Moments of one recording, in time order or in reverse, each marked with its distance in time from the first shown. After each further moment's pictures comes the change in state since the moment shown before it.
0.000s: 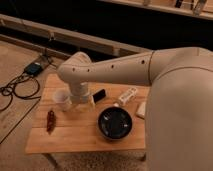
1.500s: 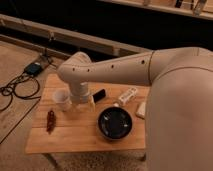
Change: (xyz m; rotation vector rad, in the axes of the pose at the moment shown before) arm 0.000 0.000 0.000 0.003 0.000 -0.001
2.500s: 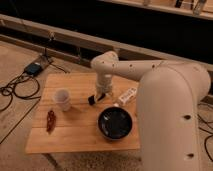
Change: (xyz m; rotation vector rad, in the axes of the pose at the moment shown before) arm -0.116 -0.116 0.084 -0.028 0.032 -0.077
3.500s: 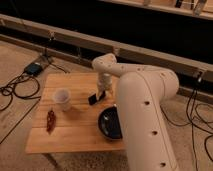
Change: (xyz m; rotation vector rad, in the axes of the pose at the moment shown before) arm -0.054 -0.010 0.052 0.016 0.045 -0.020
